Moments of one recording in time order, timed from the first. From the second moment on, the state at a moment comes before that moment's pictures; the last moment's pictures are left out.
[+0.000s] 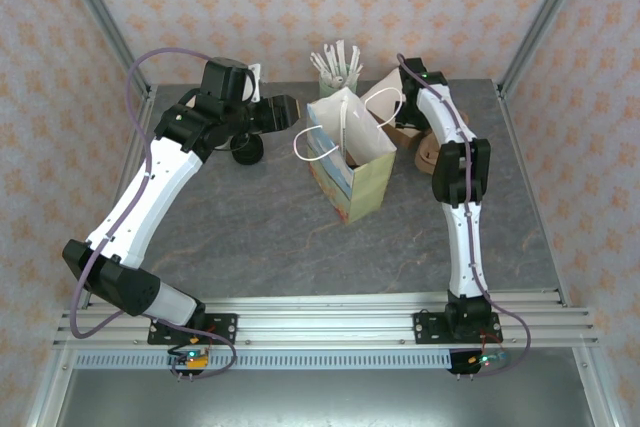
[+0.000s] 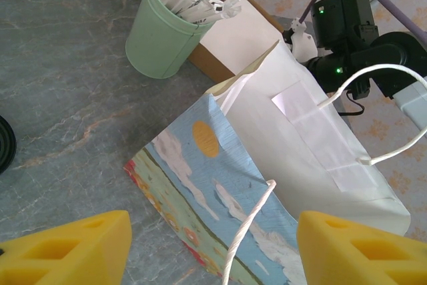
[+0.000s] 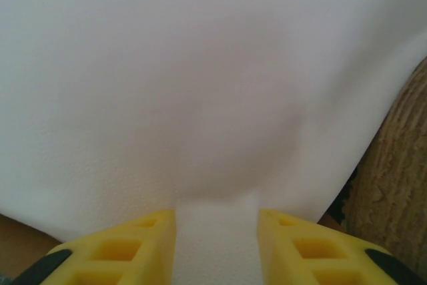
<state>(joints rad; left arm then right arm) -0.37 1.48 1.68 -0.84 0.18 -0.51 0.15 2.50 2.37 -1.15 0.12 0.28</state>
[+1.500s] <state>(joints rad) -0.37 1.47 1.65 -0.85 0.18 -0.51 0.15 2.18 2.25 -1.06 0.04 0.31</state>
